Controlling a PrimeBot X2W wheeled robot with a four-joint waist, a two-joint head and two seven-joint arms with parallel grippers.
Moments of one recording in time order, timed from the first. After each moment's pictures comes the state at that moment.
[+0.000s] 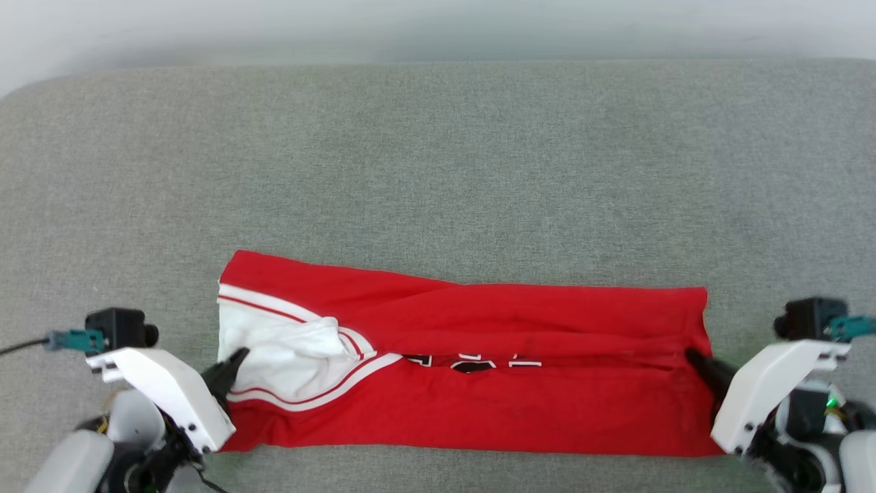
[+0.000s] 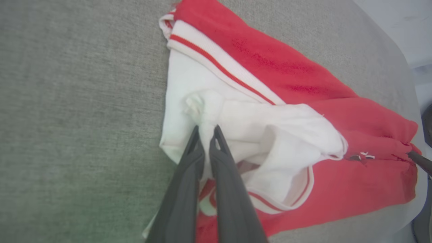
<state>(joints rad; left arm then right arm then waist) -0.22 0.60 -0.35 0.15 -1.12 0.06 0.35 -0.16 -0.14 -0.09 0.11 0.47 0.13 0.63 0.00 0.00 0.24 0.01</state>
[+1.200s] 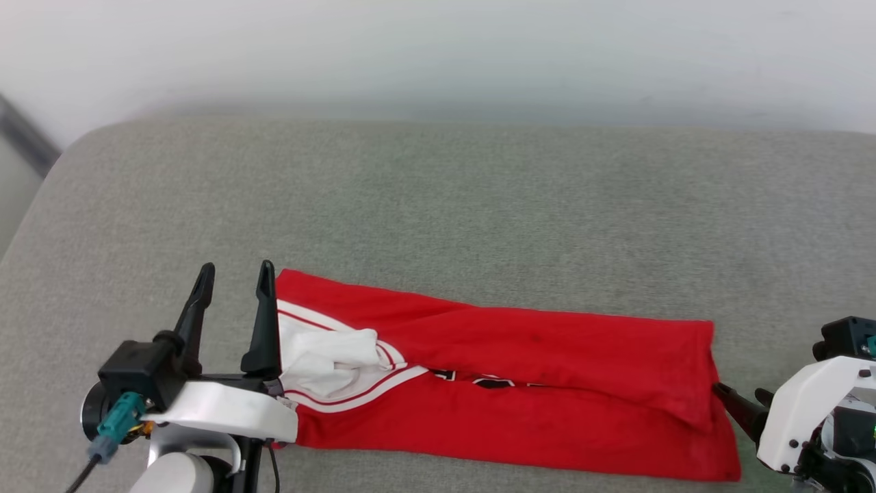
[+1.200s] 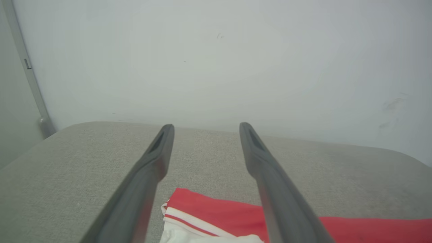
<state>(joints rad) -0.14 0.45 -0.39 -0.09 -0.64 0.29 -0.24 -0.09 -0.17 -0.18 0.09 0.45 0.13 0.79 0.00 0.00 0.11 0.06</state>
